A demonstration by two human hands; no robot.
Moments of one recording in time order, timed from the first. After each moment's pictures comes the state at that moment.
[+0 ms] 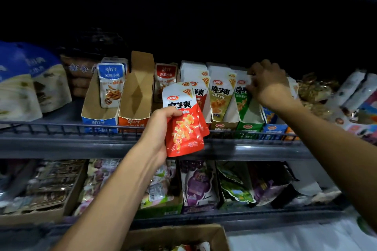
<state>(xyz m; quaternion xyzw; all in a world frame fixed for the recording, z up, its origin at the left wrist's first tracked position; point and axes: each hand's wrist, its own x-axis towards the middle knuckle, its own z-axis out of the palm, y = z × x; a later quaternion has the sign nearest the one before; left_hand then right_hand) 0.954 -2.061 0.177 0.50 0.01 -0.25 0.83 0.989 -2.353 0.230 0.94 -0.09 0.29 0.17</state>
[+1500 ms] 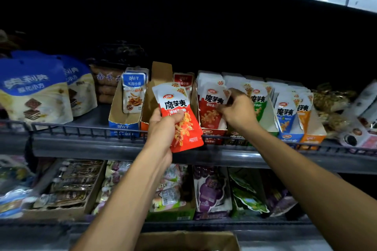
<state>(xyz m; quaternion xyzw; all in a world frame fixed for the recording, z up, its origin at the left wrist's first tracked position) 0.956 -2.034 0.183 0.51 0.06 -0.08 0.86 0.988 -2.228 0.195 0.90 -0.10 0.25 -0.33</state>
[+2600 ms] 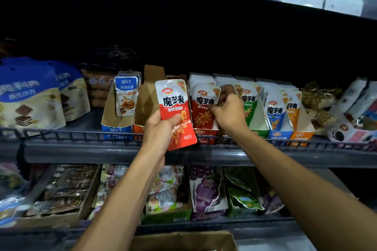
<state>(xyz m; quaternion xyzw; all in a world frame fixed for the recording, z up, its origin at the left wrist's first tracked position) 0.943 -2.036 0.189 0.60 0.00 -0.07 0.80 0.978 -2.219 0.195 0.88 -0.11 0.27 -0.38</state>
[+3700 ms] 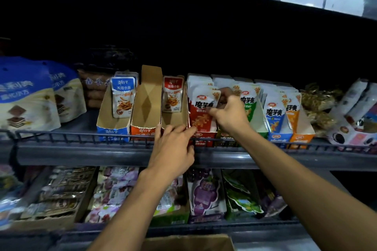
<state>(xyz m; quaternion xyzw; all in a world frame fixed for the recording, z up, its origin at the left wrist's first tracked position) 0.950 -2.056 0.152 0.94 -0.26 0.12 0.20 0.971 -2.226 0.199 0.87 -0.07 0.24 -0.42</state>
